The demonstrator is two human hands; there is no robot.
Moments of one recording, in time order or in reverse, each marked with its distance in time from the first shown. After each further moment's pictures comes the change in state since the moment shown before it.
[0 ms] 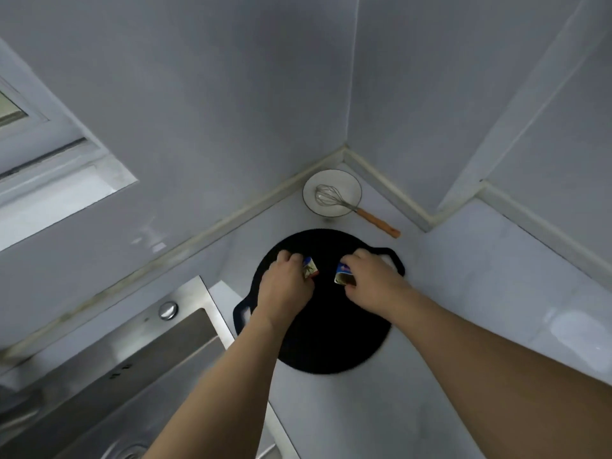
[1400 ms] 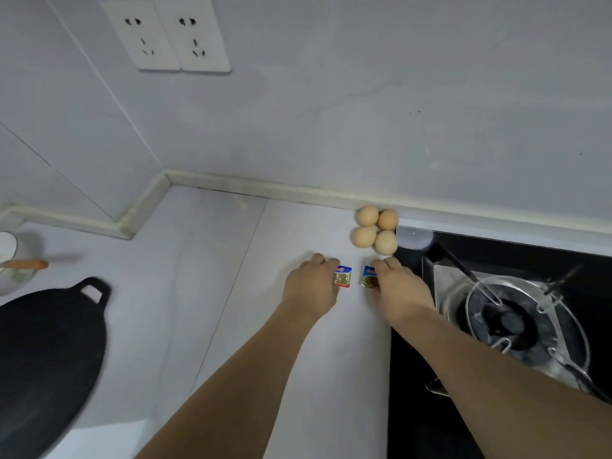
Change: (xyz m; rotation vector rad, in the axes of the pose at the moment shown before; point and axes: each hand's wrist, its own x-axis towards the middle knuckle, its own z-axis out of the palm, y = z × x) left_hand -0.162 0.423 0.268 0.264 -0.282 0.870; right_hand -0.403 0.348 0.070 -0.004 0.362 0.900
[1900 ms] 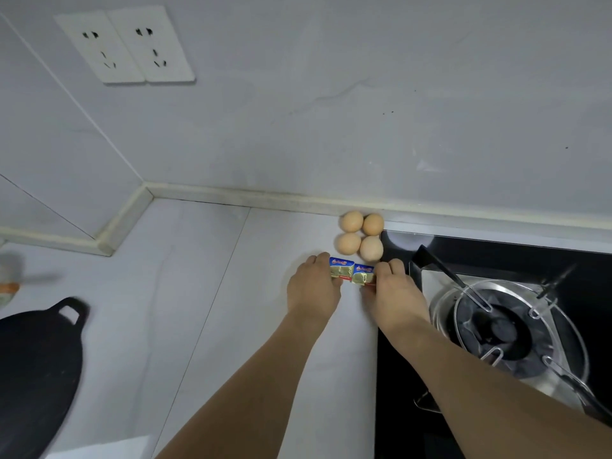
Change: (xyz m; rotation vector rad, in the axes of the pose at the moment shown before) left_hand 0.028 0.038 0.016 -0.160 0.166 -0.165; right_hand 0.009 0.020 0.010 0.218 0.084 0.159
